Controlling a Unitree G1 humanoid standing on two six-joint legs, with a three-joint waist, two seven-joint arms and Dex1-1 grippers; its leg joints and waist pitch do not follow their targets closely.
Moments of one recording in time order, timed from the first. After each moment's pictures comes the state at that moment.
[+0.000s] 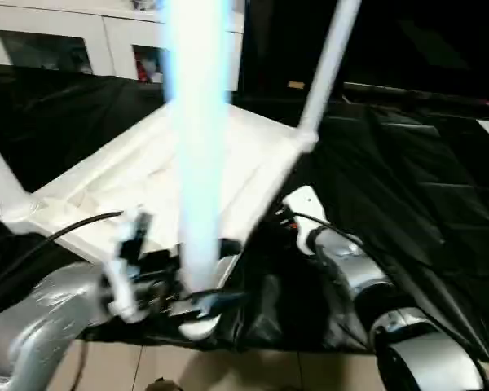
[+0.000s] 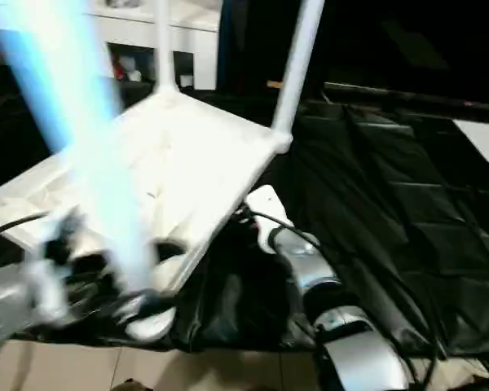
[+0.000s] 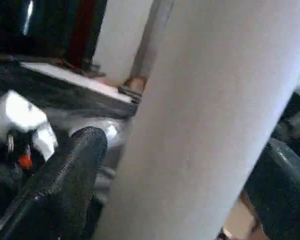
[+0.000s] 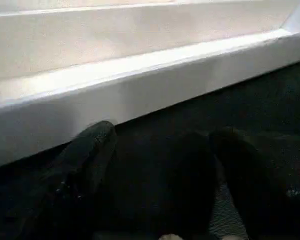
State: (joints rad) left arm -0.15 0.46 -0.07 -0.29 -0.75 0.58 -1.08; right arm -0.66 -0.05 0.14 1.04 -0.05 -0.10 0.38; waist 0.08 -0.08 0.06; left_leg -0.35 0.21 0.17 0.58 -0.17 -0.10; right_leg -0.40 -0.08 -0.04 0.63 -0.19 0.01
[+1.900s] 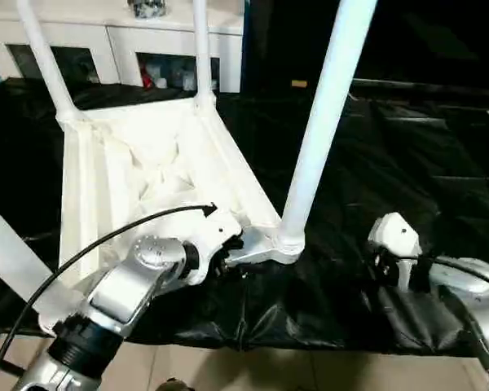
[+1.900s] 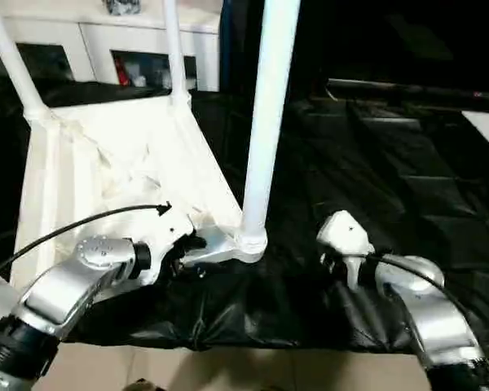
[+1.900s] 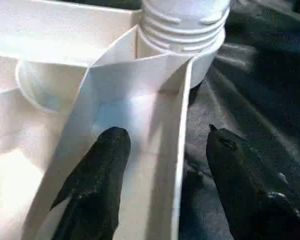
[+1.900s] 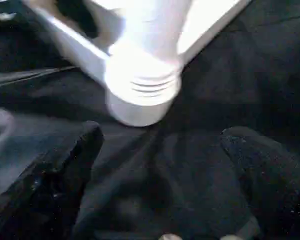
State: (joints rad) left arm -0.37 0.42 -0.39 0.00 -0.12 0.65 -0.77; right arm -0.11 -0.60 0.09 0.03 0.17 0.22 0.93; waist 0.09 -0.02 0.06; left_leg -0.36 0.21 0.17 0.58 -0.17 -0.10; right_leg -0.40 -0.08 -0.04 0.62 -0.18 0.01
